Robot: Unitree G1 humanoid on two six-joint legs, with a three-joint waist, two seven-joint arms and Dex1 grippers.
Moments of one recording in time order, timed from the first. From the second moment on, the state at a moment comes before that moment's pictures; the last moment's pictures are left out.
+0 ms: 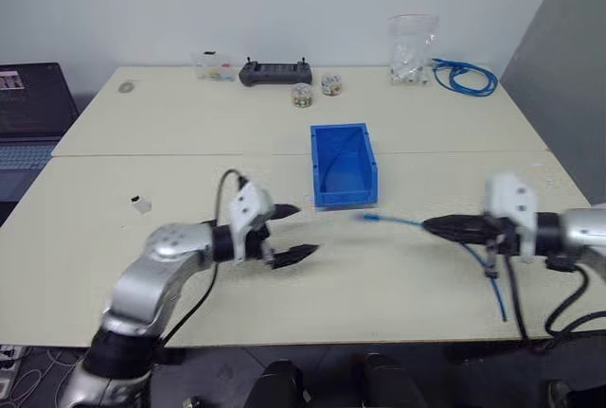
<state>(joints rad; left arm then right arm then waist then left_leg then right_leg) -0.16 0.64 0.01 -0.33 -0.35 0.55 -0.93 -0.25 -0.96 0.02 -0.47 0.46 0.50 1.06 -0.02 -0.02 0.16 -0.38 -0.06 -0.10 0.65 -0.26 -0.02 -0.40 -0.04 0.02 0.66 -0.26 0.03</state>
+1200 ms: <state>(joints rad) -0.06 0.74 -0.07 -0.10 -0.12 0.08 -0.97 -0.52 -0.64 0.34 -0.12 0.19 0.47 1.25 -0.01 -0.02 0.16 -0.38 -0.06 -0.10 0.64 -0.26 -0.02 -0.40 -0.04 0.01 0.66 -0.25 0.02</state>
